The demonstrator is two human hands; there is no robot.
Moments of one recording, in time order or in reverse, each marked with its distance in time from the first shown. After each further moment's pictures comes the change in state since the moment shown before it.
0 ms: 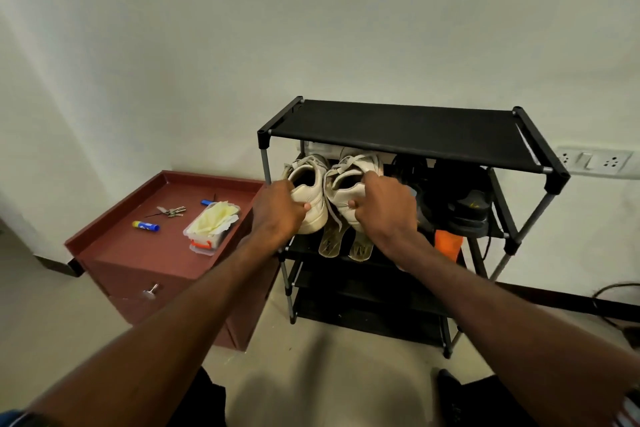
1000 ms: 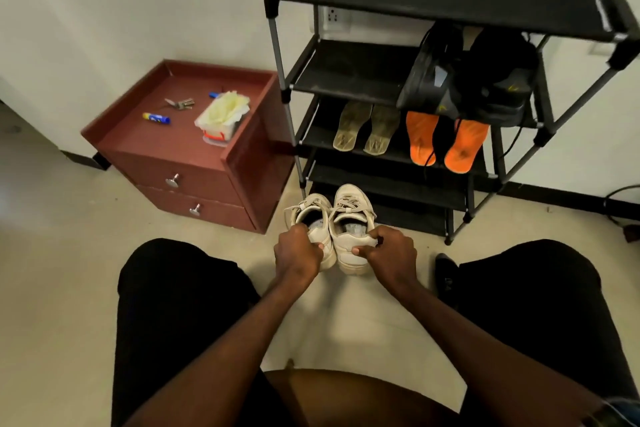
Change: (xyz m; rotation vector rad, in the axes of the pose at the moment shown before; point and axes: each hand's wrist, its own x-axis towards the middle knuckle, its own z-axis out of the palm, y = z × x) left_hand -0.195 -0.118 0.120 0.071 -0.251 -0.420; right_hand -0.240 0.036 0.126 0.485 -0.434 0.511
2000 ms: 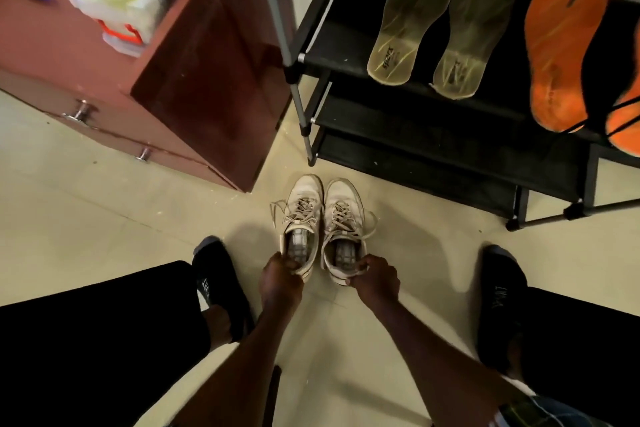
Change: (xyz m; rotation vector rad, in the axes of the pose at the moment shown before) left_hand 0.147 -0.184 0.225 -0.027 -0.130 -0.417; right_hand 0.124 0.152 0.222 -0.213 -0.411 0.466
